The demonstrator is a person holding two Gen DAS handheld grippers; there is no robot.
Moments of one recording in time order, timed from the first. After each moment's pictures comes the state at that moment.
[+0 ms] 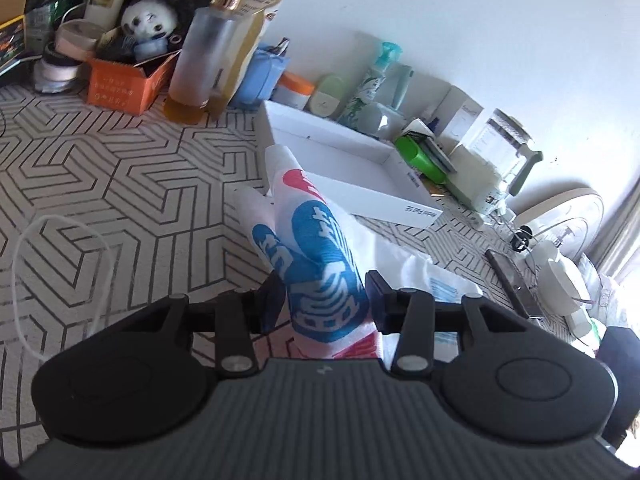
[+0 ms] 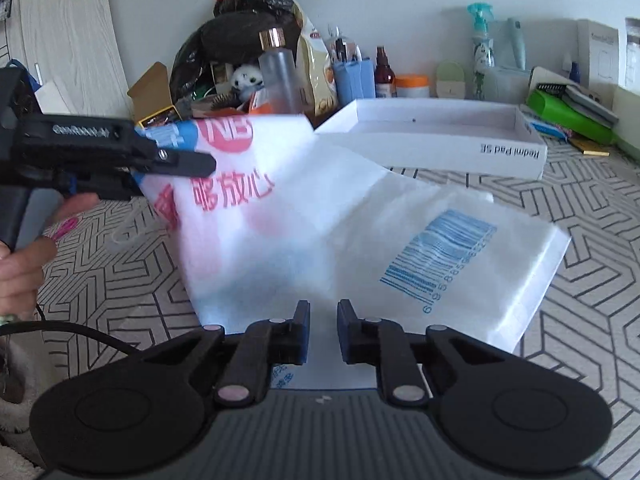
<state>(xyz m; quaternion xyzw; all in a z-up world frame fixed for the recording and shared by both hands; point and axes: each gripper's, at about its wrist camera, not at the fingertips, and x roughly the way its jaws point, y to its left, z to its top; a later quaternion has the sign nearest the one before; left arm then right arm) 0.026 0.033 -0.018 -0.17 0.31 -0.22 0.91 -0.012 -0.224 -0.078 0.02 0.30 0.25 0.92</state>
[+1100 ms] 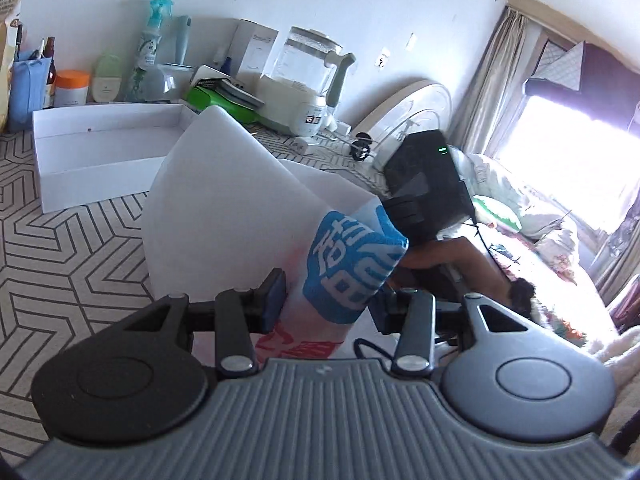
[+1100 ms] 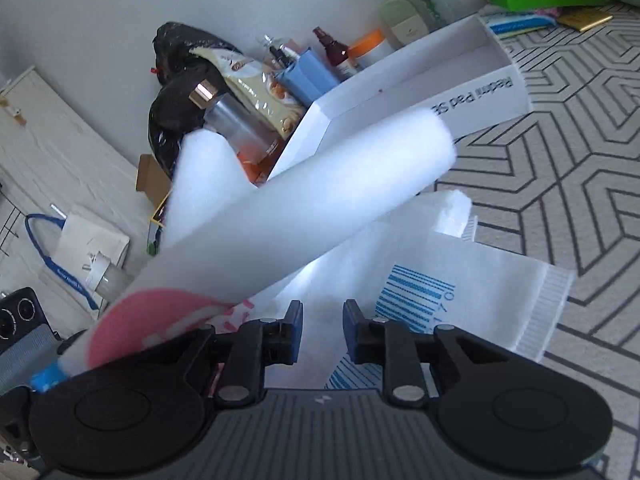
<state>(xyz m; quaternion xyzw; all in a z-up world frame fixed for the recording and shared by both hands) 0.019 -0.064 -0.021 -0.05 0.30 -0.46 0.84 0.076 -0.310 -0.080 0.24 0.37 0.30 0.85</state>
